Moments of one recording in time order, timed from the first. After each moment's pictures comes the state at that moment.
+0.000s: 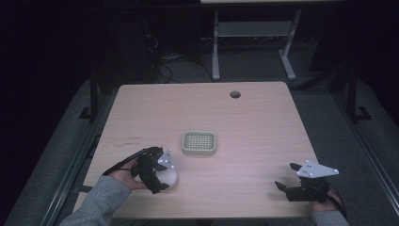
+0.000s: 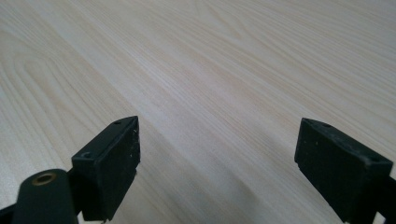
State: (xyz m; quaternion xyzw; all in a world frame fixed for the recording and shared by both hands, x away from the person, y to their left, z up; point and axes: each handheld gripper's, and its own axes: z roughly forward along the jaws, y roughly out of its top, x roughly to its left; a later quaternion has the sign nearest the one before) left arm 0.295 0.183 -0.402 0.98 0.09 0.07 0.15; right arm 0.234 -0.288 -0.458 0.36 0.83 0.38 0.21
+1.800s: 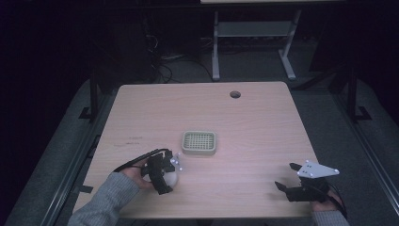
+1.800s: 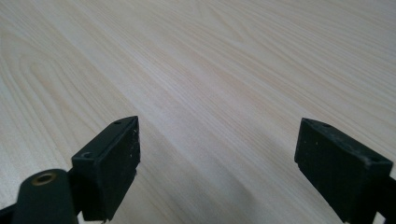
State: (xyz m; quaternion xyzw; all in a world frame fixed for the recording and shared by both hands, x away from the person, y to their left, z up) left arm 0.309 0.165 -0.433 0.99 0.09 0.02 0.10; right arm 0.234 -0.288 -0.457 0.35 0.83 0.38 0.21
